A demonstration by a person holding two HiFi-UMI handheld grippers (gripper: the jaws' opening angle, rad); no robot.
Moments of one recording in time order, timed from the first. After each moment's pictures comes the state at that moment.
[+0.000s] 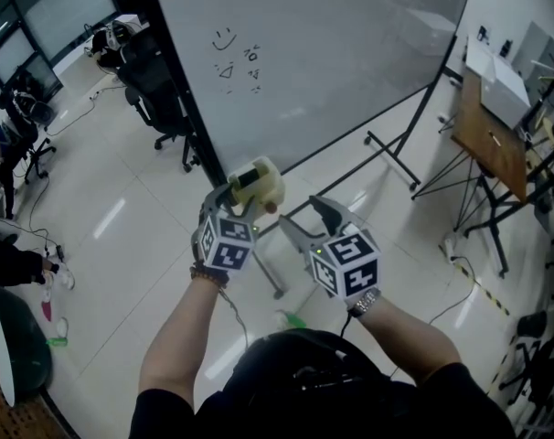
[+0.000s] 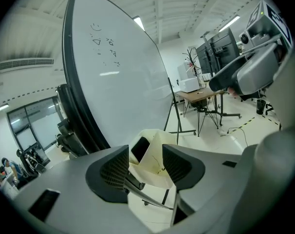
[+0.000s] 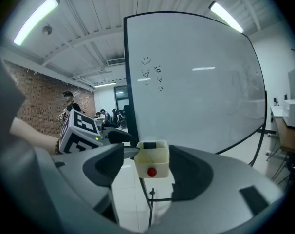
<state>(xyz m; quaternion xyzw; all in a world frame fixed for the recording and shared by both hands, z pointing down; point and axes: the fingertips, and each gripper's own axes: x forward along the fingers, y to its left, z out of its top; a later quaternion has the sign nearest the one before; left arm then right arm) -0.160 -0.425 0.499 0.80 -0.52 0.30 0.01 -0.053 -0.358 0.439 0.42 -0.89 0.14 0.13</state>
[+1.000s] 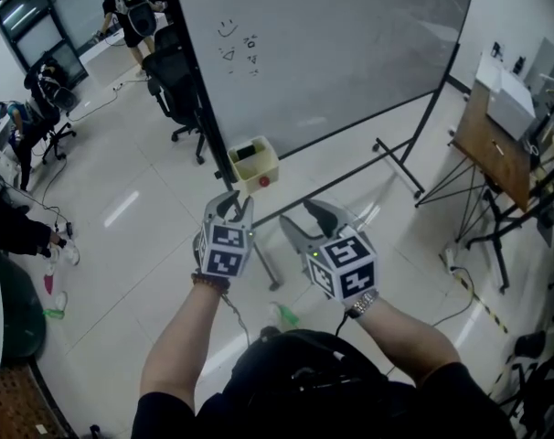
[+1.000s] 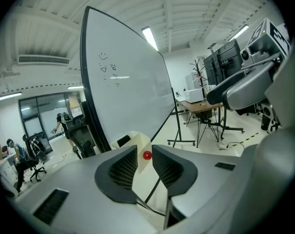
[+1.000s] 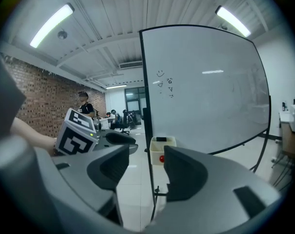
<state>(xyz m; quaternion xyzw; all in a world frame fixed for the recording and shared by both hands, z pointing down) -0.124 -0.314 0.472 0.79 -0.56 0.24 0.04 -0.022 -0.263 0.420 0.37 -0.91 0.11 0.12</state>
